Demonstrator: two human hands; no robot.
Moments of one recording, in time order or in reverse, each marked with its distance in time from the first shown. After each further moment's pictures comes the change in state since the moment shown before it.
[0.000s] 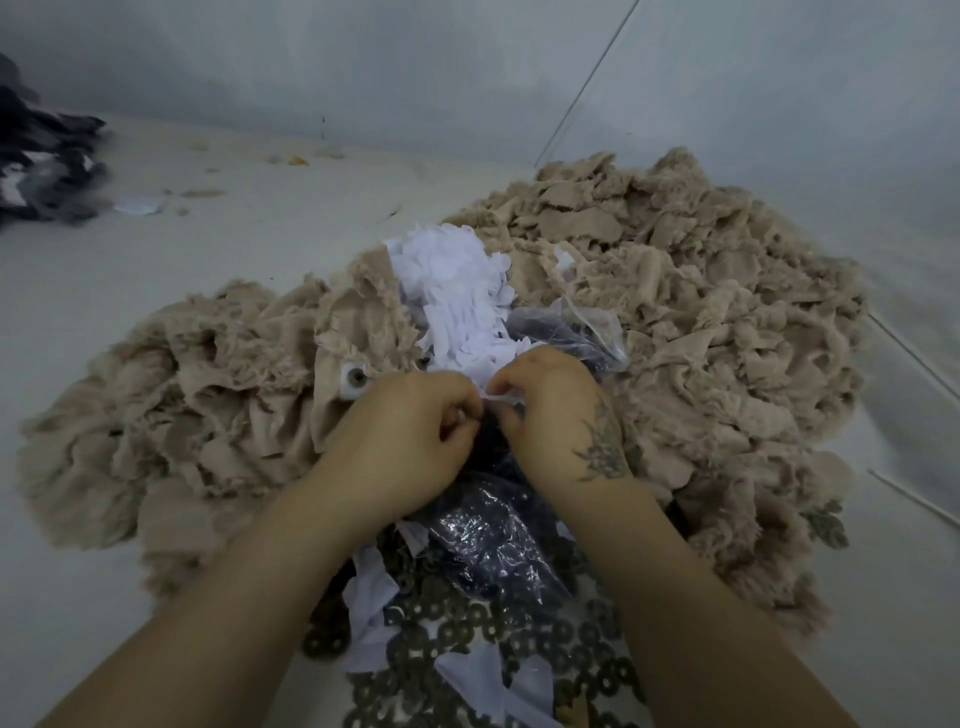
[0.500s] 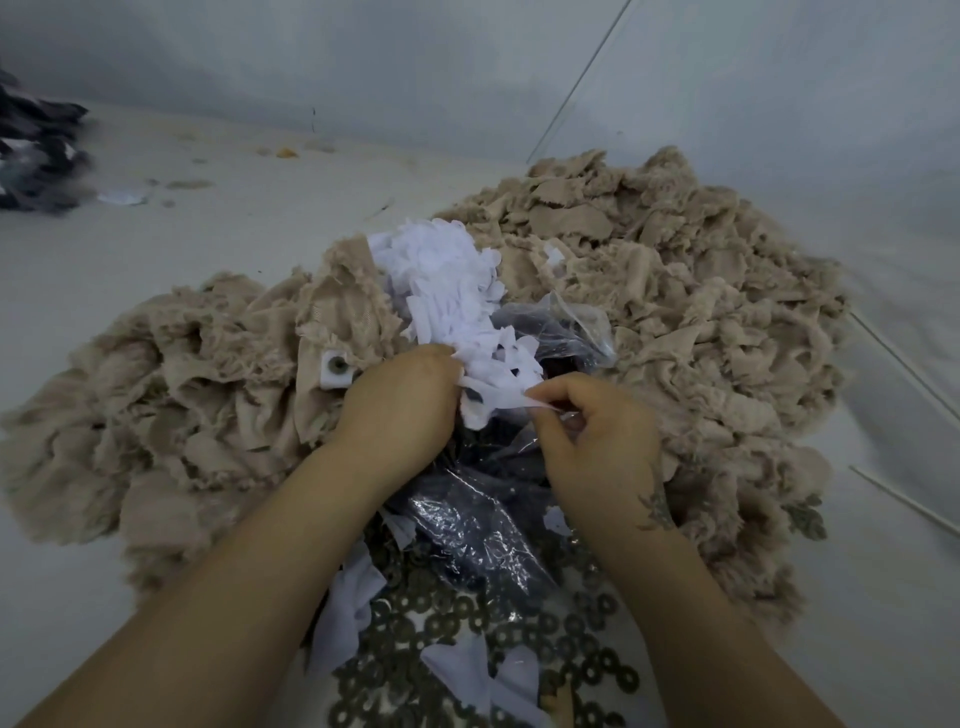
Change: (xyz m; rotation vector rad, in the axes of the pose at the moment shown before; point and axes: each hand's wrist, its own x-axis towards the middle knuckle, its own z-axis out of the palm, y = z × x) left_hand 0.030 -0.016 0.026 0.348 -0.040 -0.042; right_hand -0.041 0.018 -0.009 0.286 0.341 0.051
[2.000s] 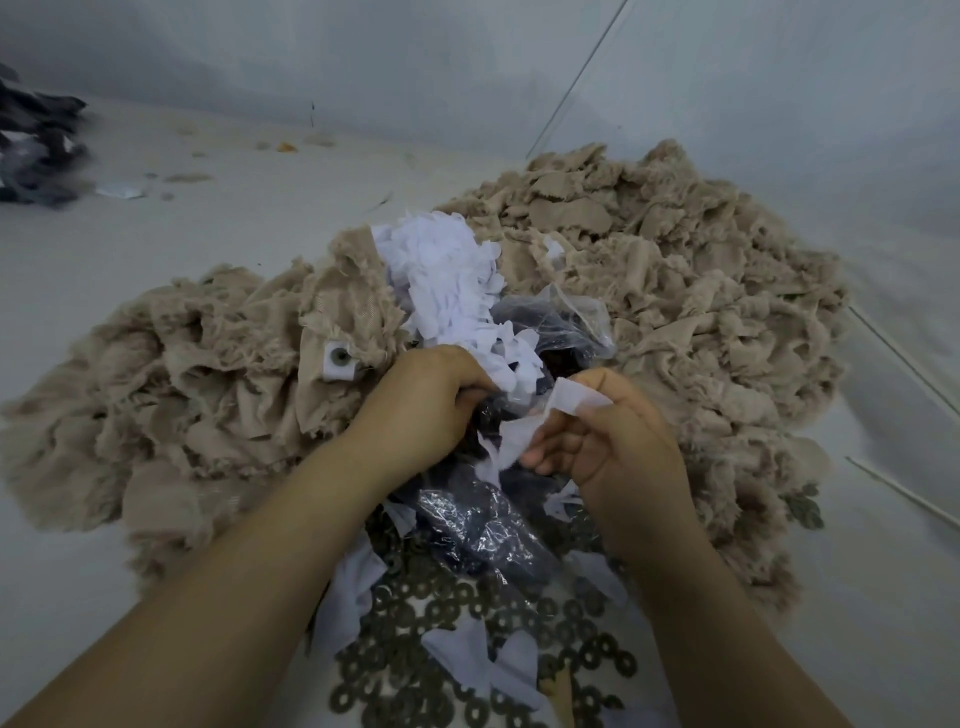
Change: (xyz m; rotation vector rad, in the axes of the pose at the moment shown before) left_hand -0.005 0.005 0.001 -0.348 0.053 0.177; right_hand -0.007 -0.013 -0.021 1.083 -0.264 0.517
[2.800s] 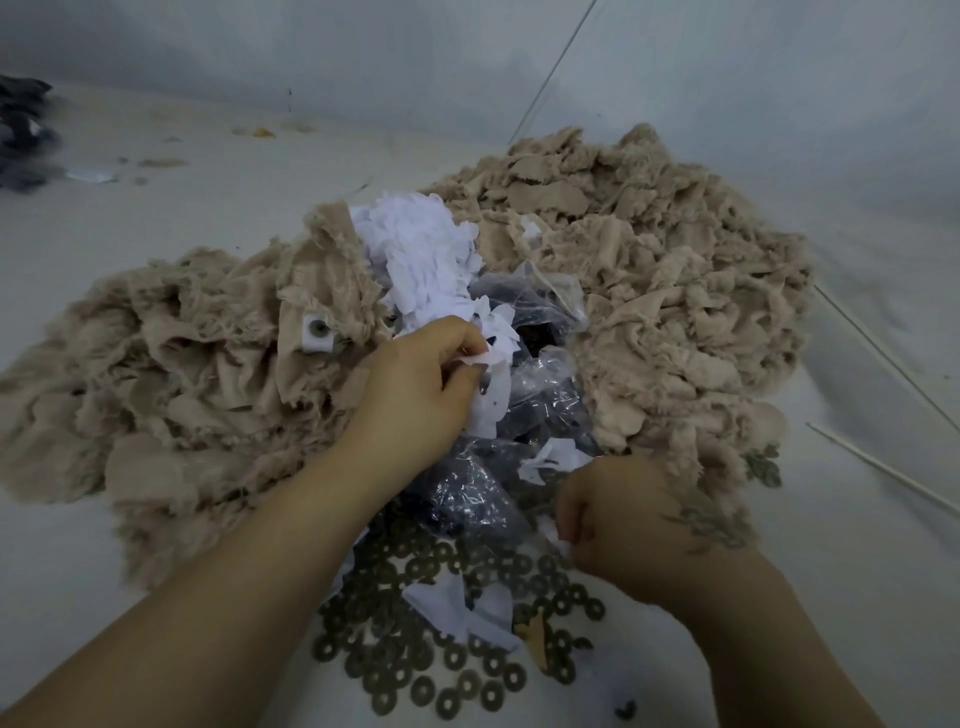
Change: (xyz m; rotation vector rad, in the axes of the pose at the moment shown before) left_hand -0.024 0.028 0.014 -0.419 0.201 -0.178; right_hand -0.055 -0.031 -0.012 -1.758 -0.413 0.285
